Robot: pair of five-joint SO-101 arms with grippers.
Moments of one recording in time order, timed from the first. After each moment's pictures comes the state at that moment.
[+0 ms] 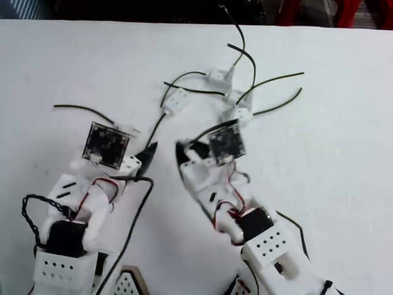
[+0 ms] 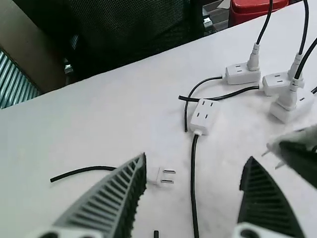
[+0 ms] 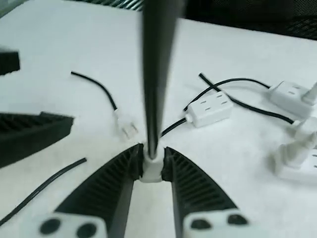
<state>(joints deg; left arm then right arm) 3.9 -79.4 66.8 48.0 -15.7 -31.8 -60.5 75.2 15.8 -7.1</state>
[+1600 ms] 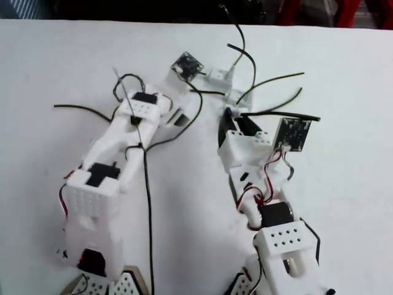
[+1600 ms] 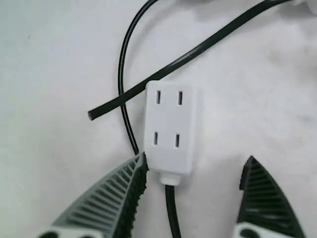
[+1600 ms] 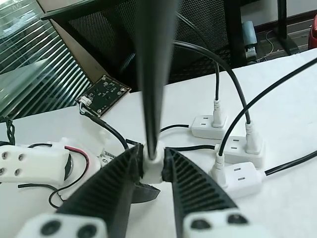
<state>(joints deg) 9.0 34.0 -3.5 38.1 -26.3 -14.9 -60.5 75.2 6.9 -19.4</state>
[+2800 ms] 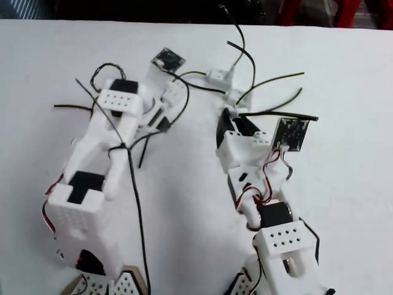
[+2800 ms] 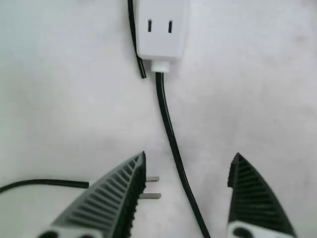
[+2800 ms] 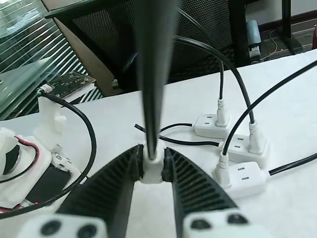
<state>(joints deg) 4.2 23.2 -4.0 62.9 -24.7 -15.5 -60.5 75.2 6.9 -19.4</state>
